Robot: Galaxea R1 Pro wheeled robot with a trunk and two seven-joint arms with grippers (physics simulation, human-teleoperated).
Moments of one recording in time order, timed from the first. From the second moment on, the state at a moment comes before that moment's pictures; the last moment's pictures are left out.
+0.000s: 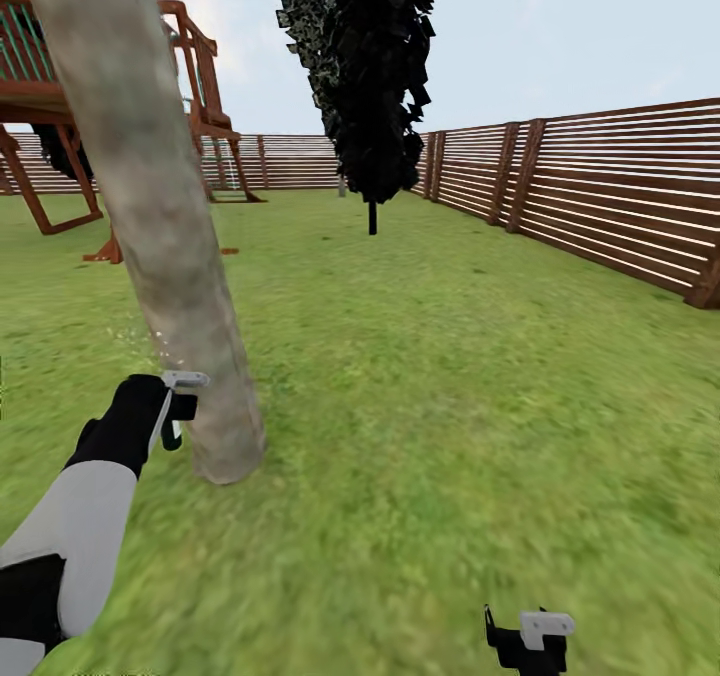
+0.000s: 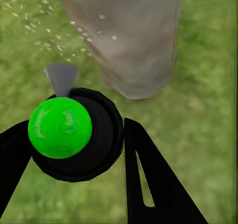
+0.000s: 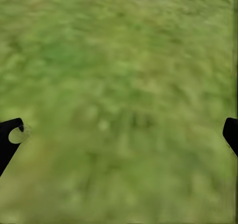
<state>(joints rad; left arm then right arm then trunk) -0.97 0.14 0.22 -0.76 -0.36 0.84 -0.12 -0.40 -0.04 -0.14 -0.09 0.19 -0.66 -0.15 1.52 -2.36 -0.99</state>
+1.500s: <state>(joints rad) -0.88 0.20 0.23 -0.51 -0.36 0.63 -0.11 -0.40 -0.04 -0.14 -0.09 0.19 -0.66 -0.15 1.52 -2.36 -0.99</state>
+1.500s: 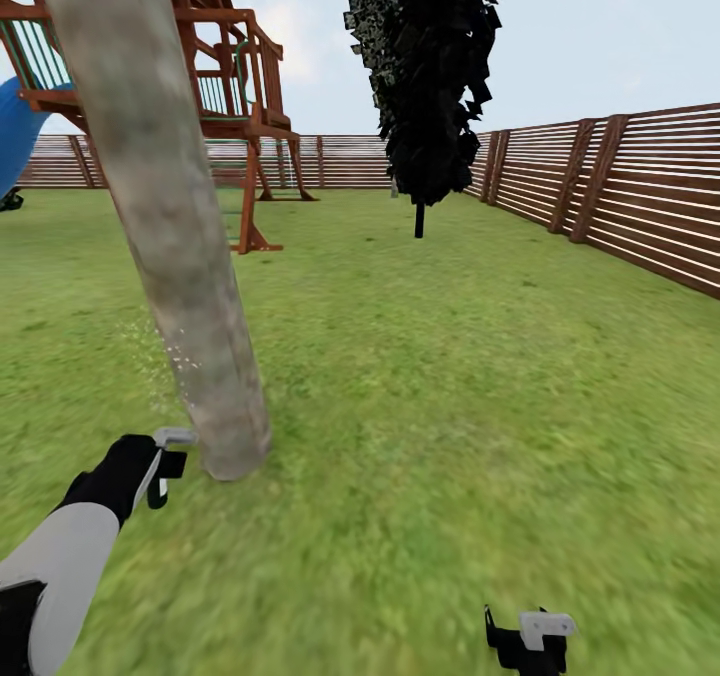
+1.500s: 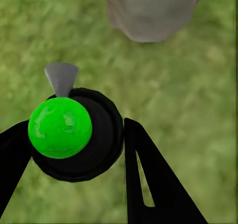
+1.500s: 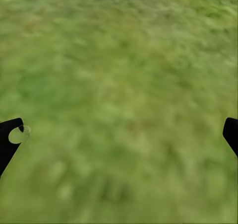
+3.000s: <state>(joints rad) -0.83 0.16 0.24 -0.50 -0.25 0.46 -0.04 -0.40 -0.04 -0.14 -0.09 0.19 -0.66 -0.15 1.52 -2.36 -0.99</state>
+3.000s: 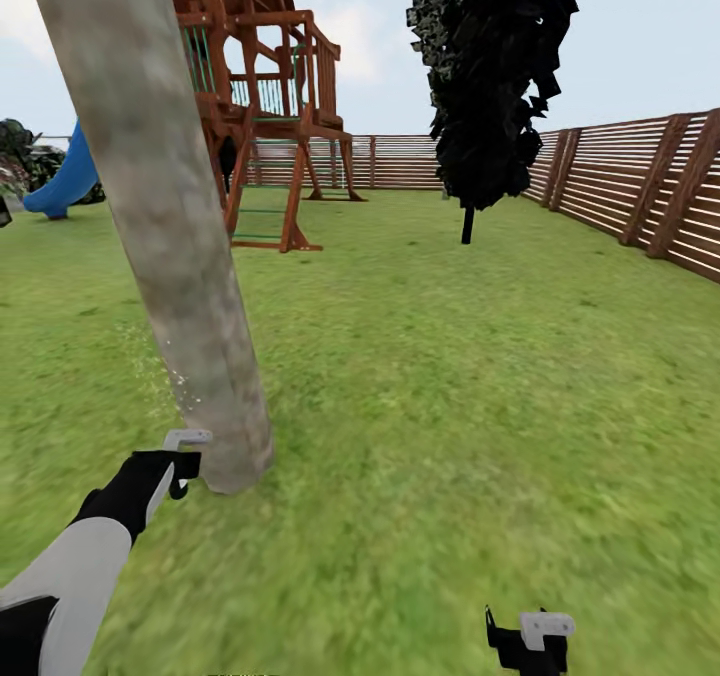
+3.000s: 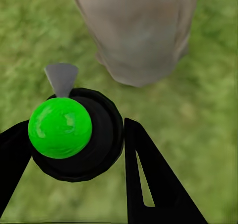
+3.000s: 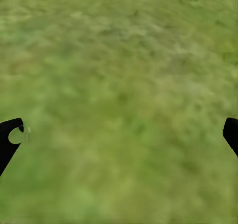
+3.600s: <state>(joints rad) -1.01 0.11 0.23 -0.57 -0.25 0.58 -0.12 -0.40 -0.04 -0.14 -0.09 0.19 -0.66 -0.15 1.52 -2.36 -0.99</state>
